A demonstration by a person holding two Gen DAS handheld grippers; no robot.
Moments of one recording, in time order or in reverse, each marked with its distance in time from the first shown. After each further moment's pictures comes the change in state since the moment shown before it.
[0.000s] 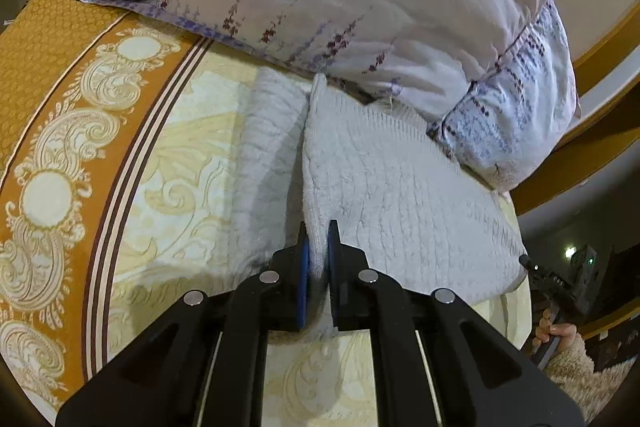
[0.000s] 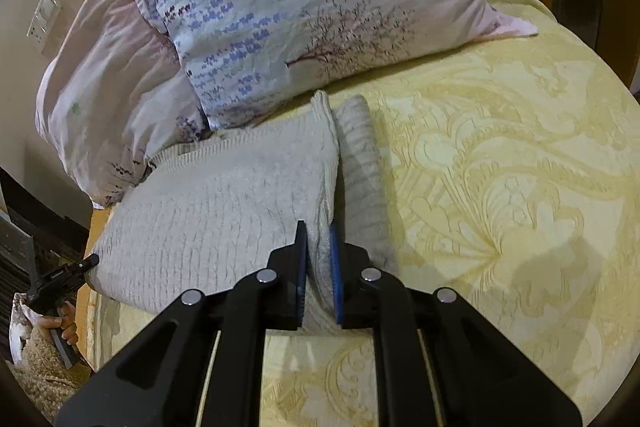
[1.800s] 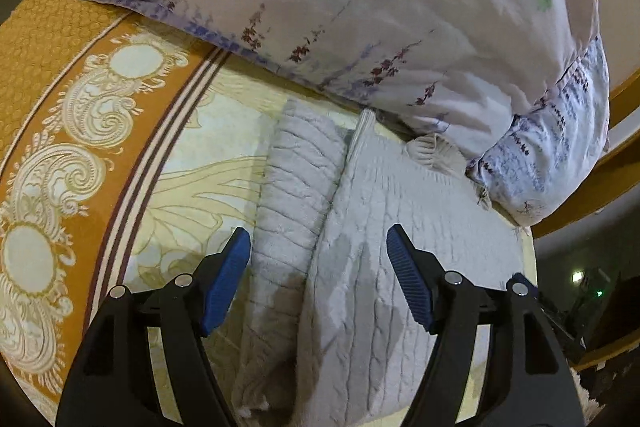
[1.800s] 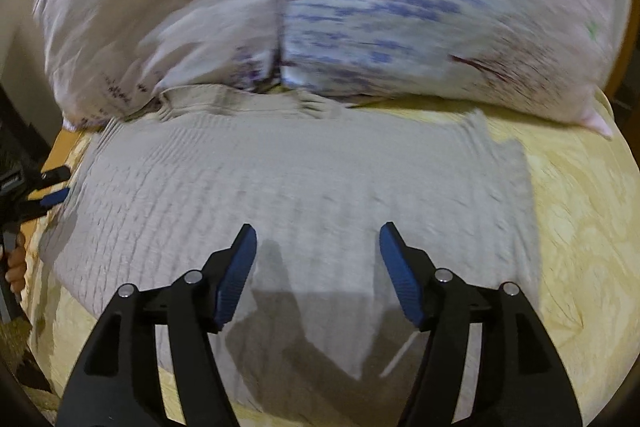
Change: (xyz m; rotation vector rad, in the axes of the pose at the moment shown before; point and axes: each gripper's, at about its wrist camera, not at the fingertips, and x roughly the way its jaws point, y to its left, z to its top) left arm 0.043 0.021 0.038 -0.072 -0.011 0.063; right arm 0.100 0.132 -0.004 -0.371 0.034 -0.133
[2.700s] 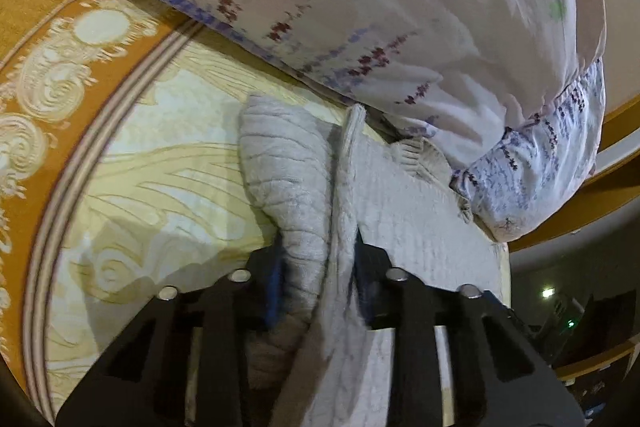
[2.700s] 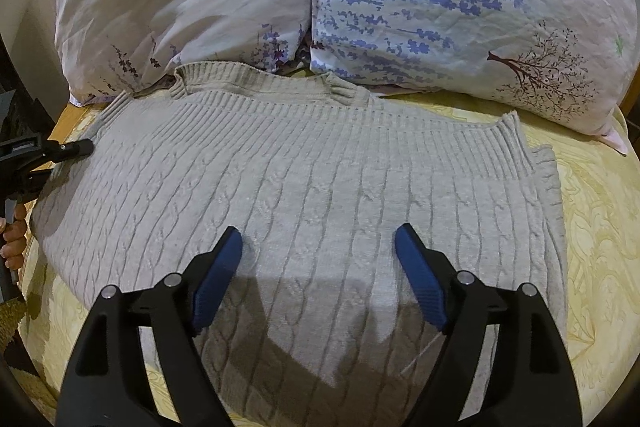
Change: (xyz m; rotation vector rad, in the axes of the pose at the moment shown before) left arm 0.022 -0.012 0.004 -0.106 0.004 -0.102; right arm 0.012 0.005 -0.001 -0.042 0.014 0.029
